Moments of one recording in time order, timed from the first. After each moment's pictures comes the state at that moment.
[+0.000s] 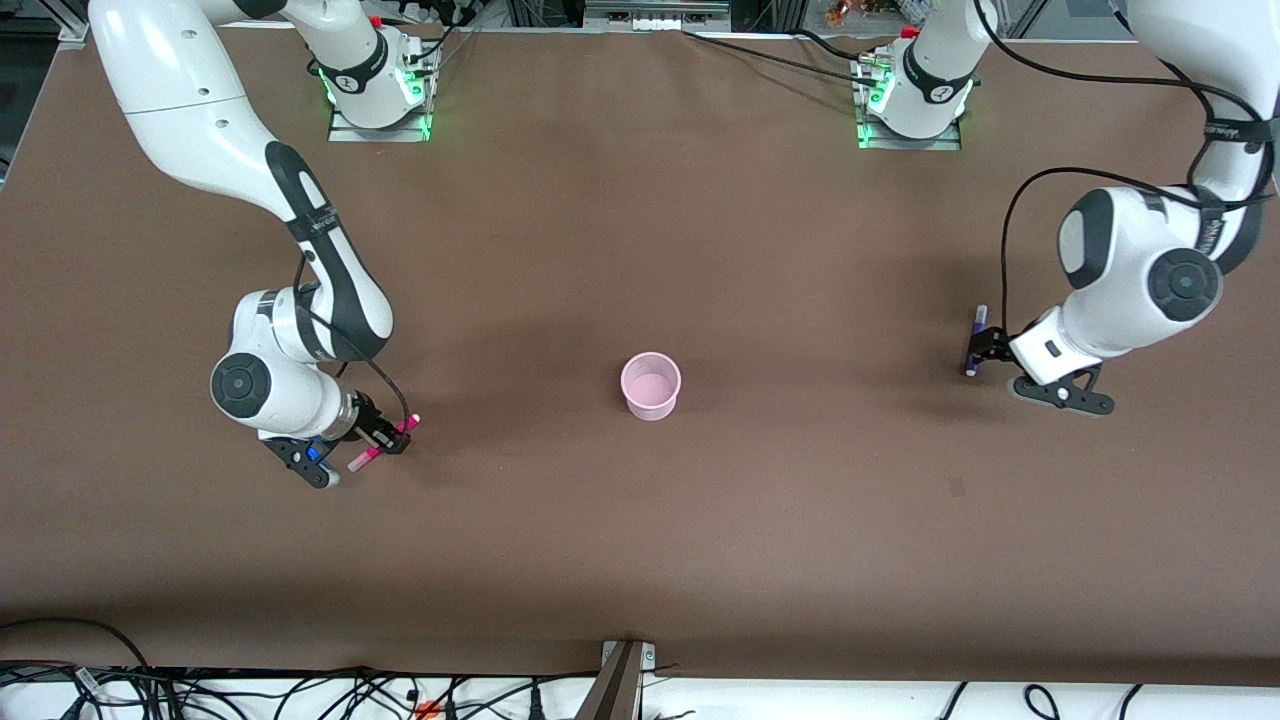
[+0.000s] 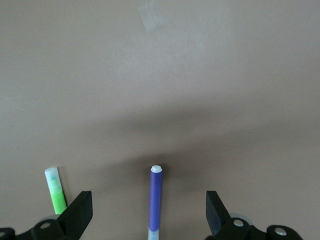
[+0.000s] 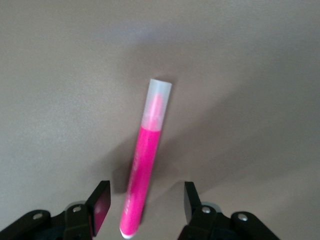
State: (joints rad) left arm 0.09 0.30 -0.05 -2.11 0.10 2.34 0.23; right arm 0.12 0.74 0.04 -1.65 0.05 2.34 0.74
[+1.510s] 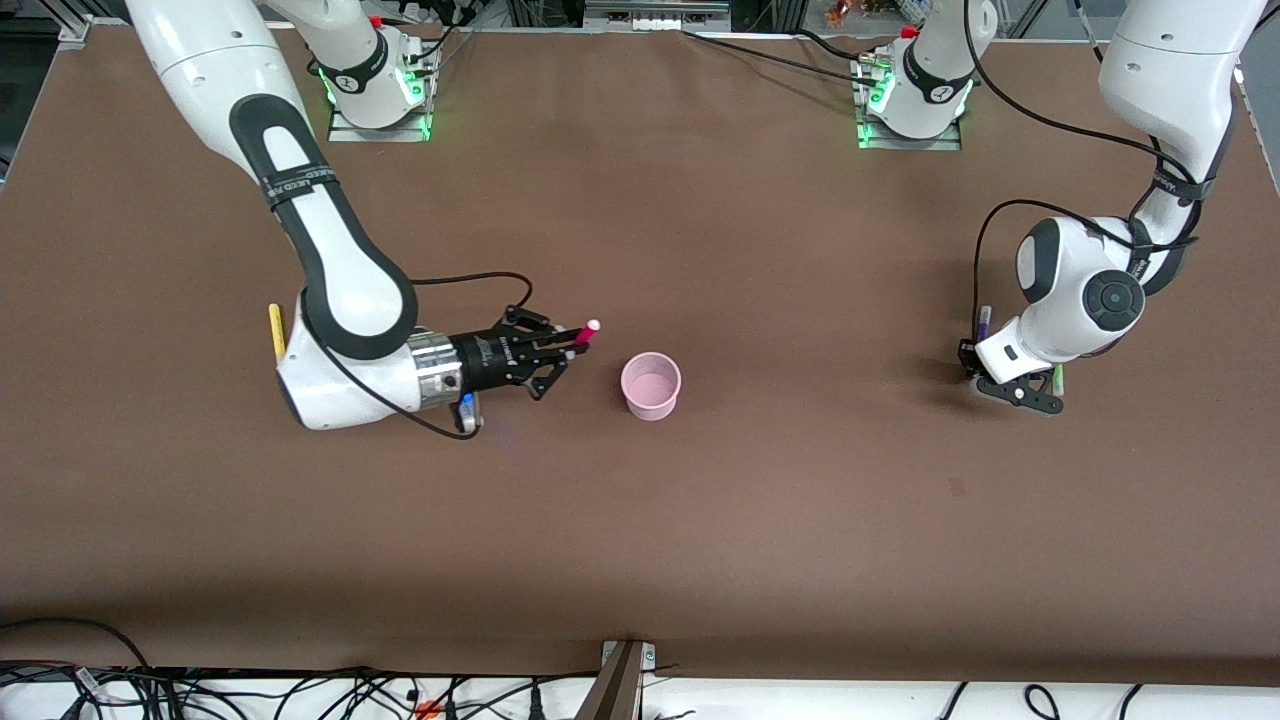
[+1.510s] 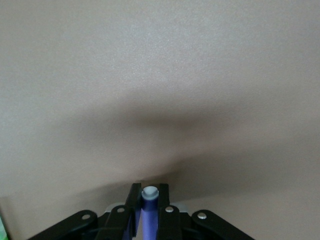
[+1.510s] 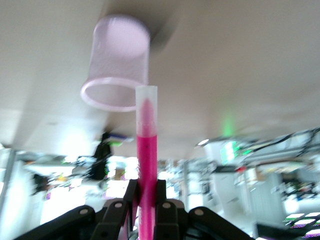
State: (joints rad) left arm 0.14 0.45 -0.06 -2.17 0.12 2.55 0.30; right arm 0.24 0.71 0.19 -1.47 1.10 1.91 1.07
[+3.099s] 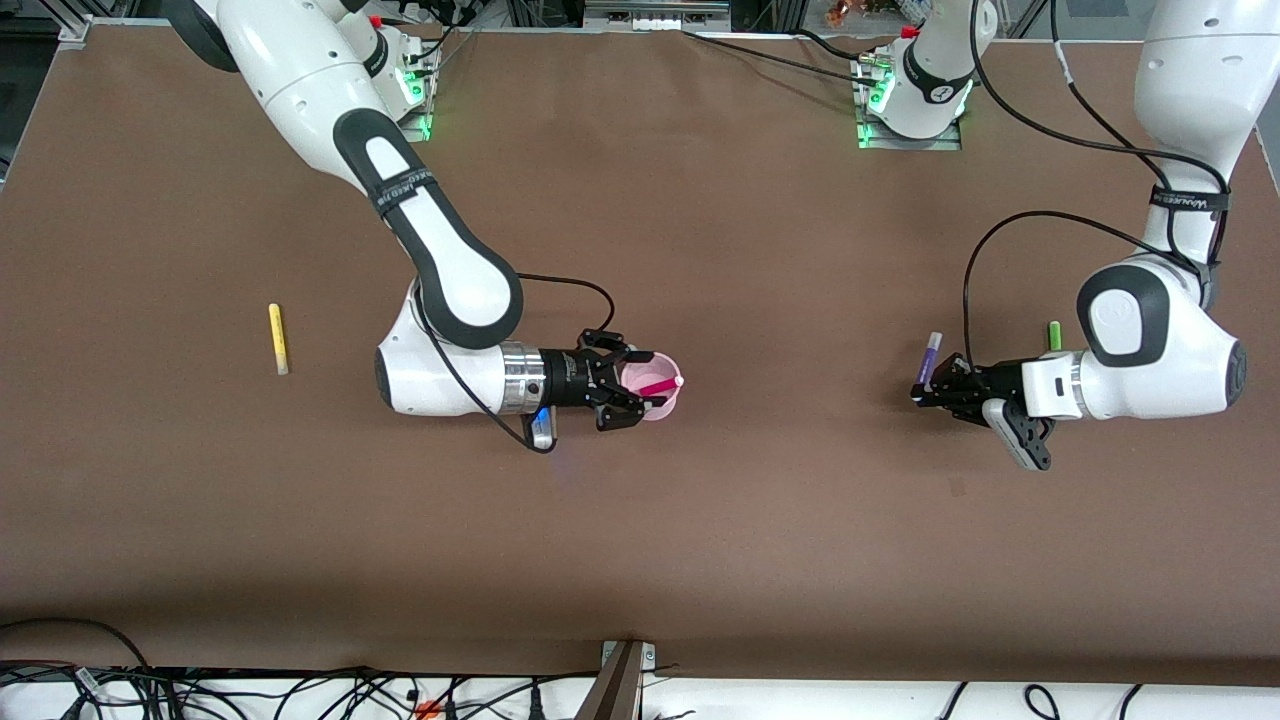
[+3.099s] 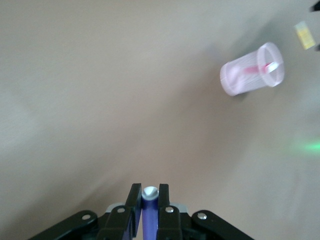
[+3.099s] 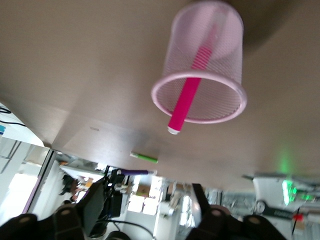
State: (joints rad) left arm 0.18 0.57 -0.13 -1.68 -0.68 1.92 0.99; right arm 0.36 0.82 0.19 -1.30 1.01 2.17 1.01
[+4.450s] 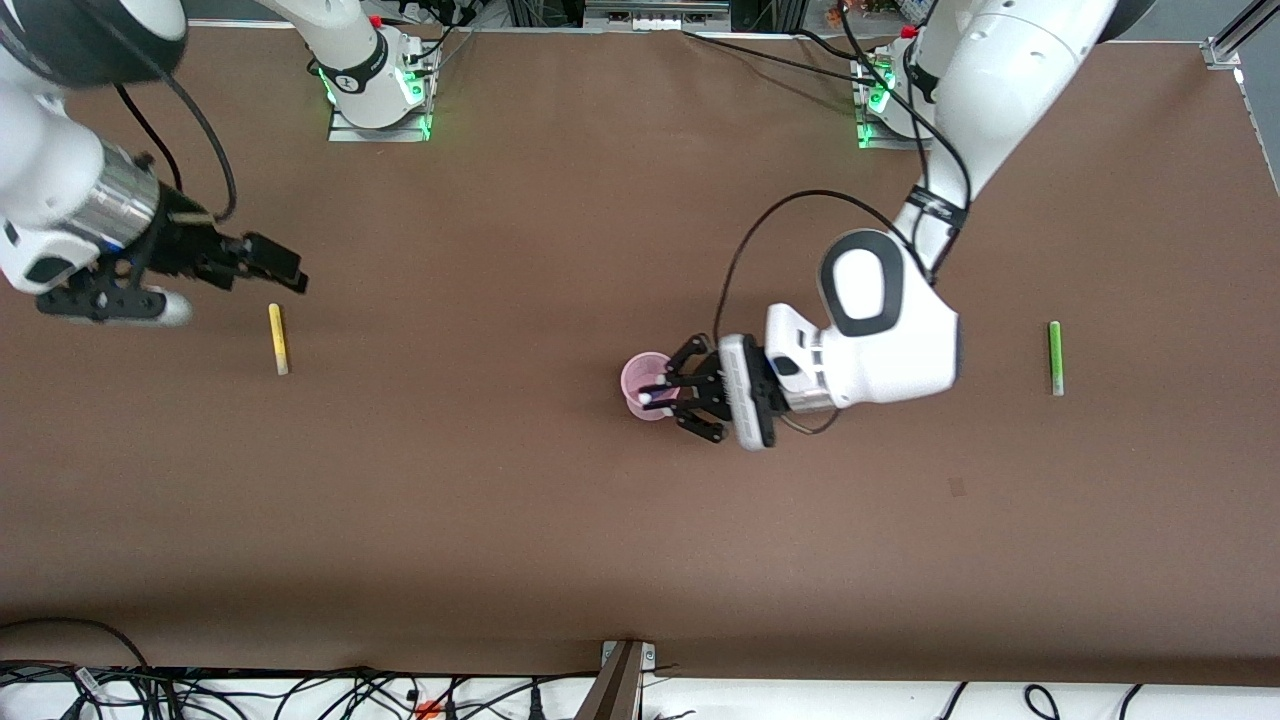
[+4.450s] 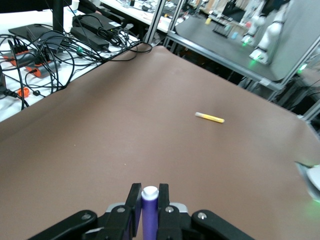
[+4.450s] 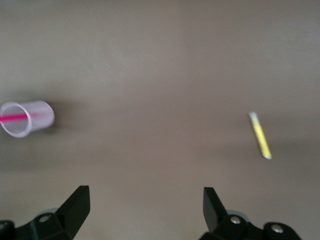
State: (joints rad) left arm -0.26 0.69 -0.33 -1.44 -1.09 2.42 1.38; right arm 0.33 0.06 -0.20 -1.60 0.13 1.62 0.19
